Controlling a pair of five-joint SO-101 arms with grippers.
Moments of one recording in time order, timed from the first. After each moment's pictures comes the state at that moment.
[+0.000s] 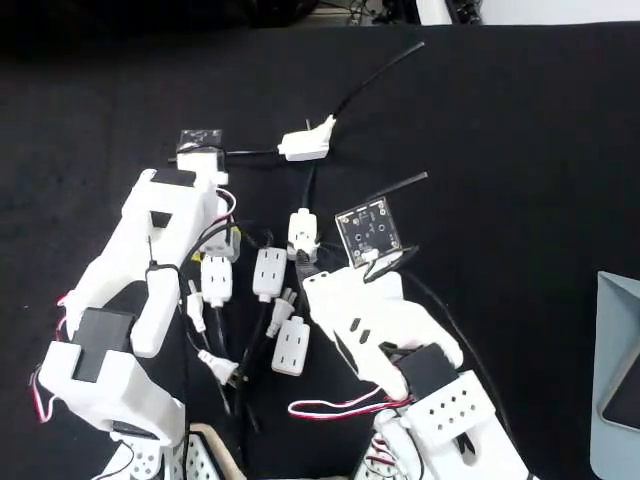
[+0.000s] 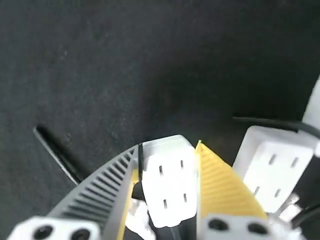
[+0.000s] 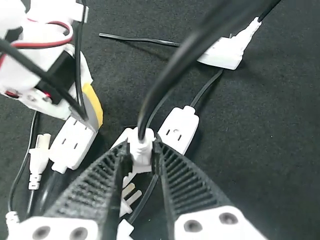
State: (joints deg) left arm 2.5 6.3 21.8 64.4 5.6; right arm -28.3 -74.9 78.5 38.5 -6.5
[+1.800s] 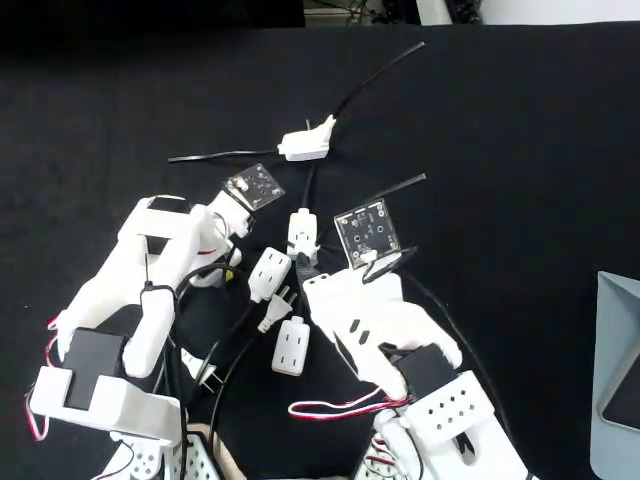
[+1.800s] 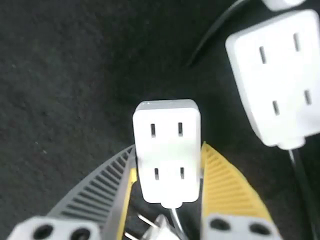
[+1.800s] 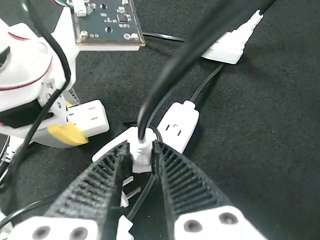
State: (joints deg) left arm 2.3 -0.7 35.6 50.3 -45.1; right arm -28.3 -74.9 79.4 38.5 -6.5
